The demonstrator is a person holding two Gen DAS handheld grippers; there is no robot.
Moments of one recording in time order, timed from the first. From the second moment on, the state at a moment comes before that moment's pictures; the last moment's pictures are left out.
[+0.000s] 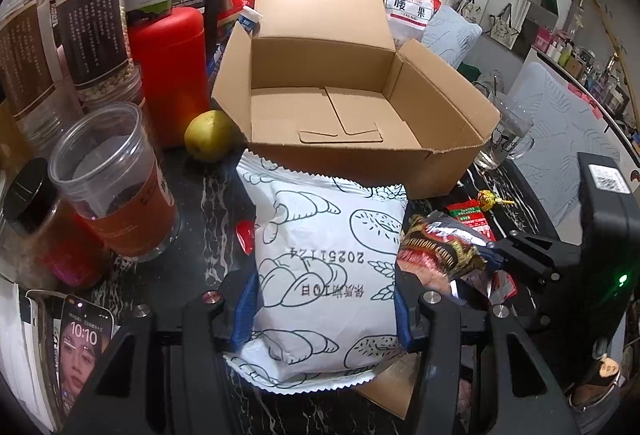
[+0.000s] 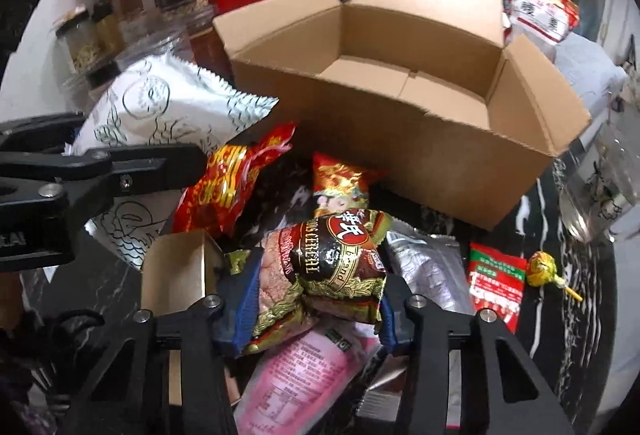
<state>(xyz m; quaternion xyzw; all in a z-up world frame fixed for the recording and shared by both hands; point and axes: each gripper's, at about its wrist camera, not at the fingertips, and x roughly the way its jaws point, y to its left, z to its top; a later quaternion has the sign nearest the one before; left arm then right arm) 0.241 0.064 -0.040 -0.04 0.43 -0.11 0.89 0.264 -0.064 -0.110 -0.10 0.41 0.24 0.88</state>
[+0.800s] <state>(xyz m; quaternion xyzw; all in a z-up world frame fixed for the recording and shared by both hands) 0.320 0.037 0.029 -0.03 0.36 -0.15 0.92 0.323 -0.101 -0.004 -0.05 0.30 0.22 0.93</state>
